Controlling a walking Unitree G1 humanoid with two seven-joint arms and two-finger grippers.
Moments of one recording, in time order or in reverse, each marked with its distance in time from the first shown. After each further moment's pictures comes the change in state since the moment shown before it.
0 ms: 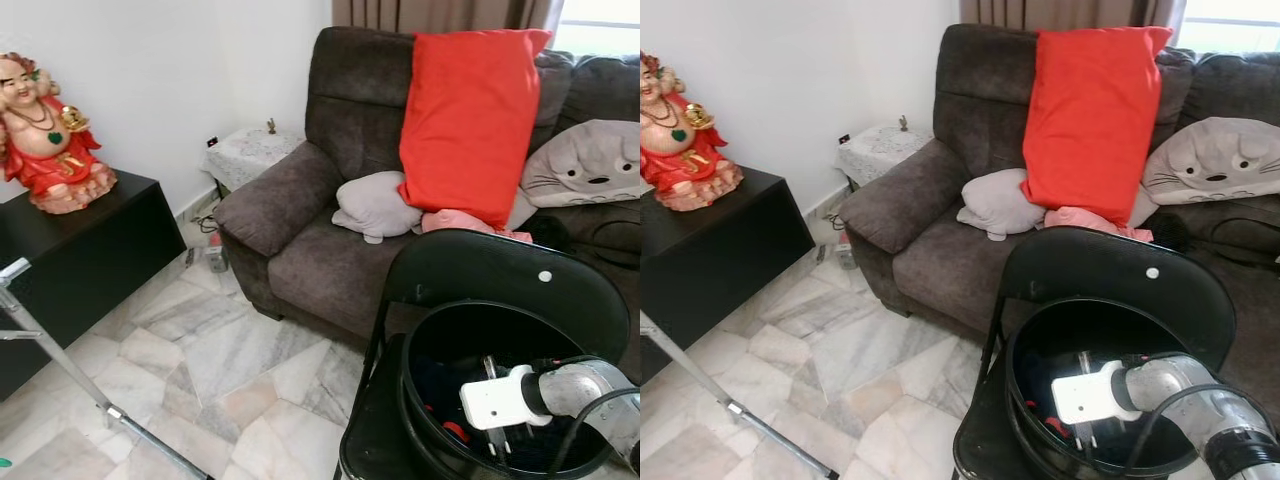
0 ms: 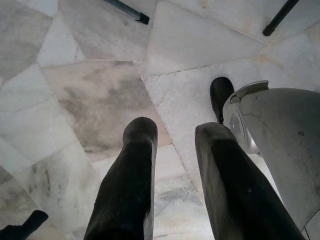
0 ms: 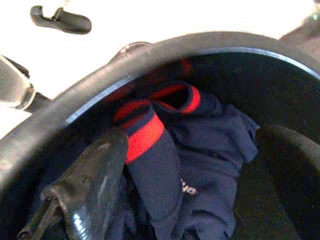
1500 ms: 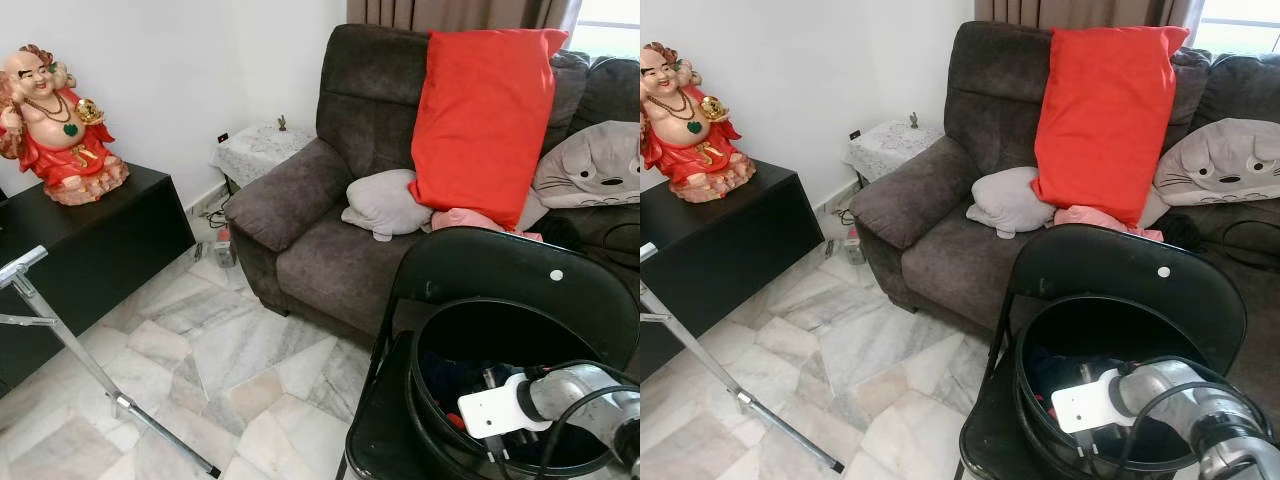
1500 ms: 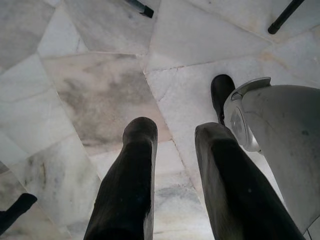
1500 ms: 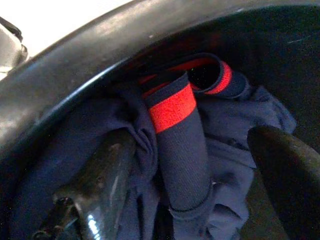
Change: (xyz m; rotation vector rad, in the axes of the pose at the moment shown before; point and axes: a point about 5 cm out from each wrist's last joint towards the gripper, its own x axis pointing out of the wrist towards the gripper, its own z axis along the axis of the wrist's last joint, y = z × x) left arm 0.000 0.001 0.001 -0.013 -0.003 0.007; right arm 0.019 0.005 -0.015 -0.021 0.161 0.020
